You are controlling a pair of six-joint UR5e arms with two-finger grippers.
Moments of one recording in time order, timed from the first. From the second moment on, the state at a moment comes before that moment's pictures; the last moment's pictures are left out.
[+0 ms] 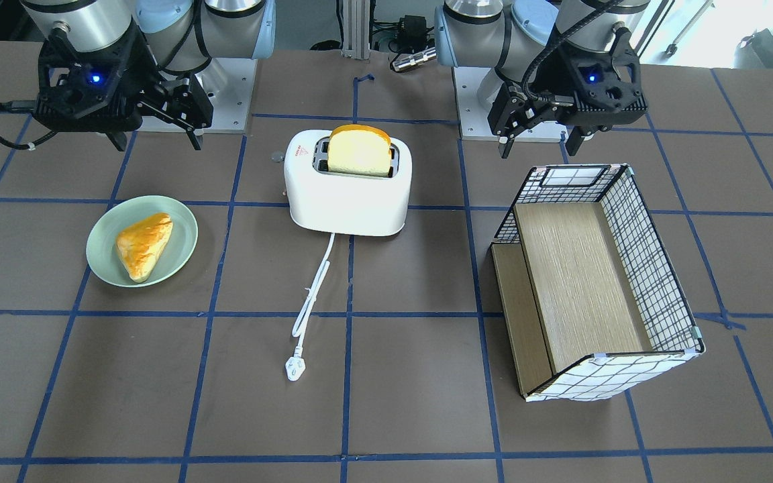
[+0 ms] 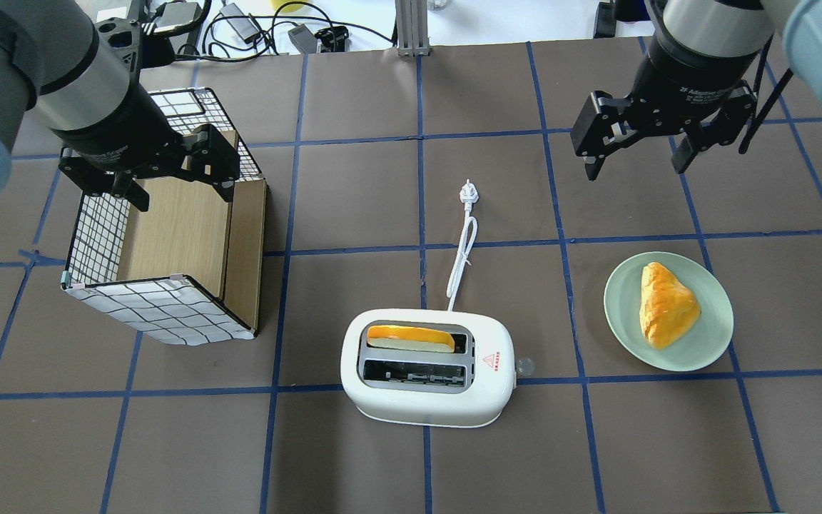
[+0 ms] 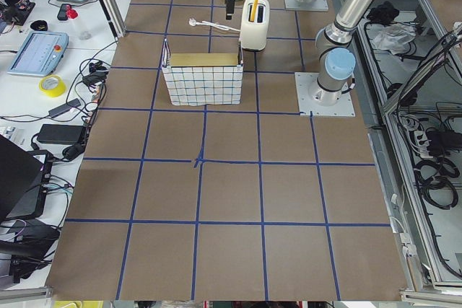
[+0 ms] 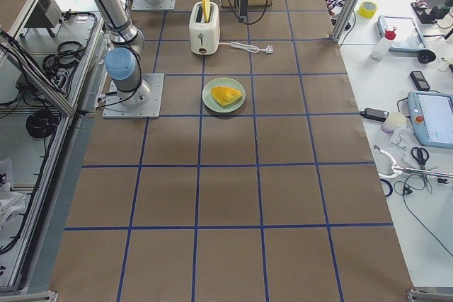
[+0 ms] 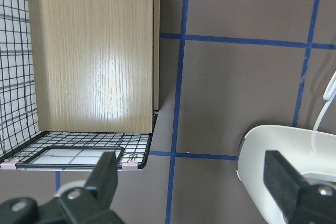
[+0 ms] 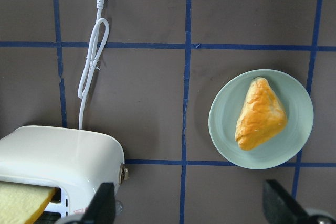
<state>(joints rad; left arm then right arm) -1.57 -1.46 -1.67 -1.53 1.58 -0.08 1.59 -1.59 1.53 -1.45 -1.55 0.00</state>
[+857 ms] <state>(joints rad) -1.57 -1.46 -1.67 -1.53 1.58 -0.08 1.59 -1.59 1.53 -1.54 -1.52 0.04</state>
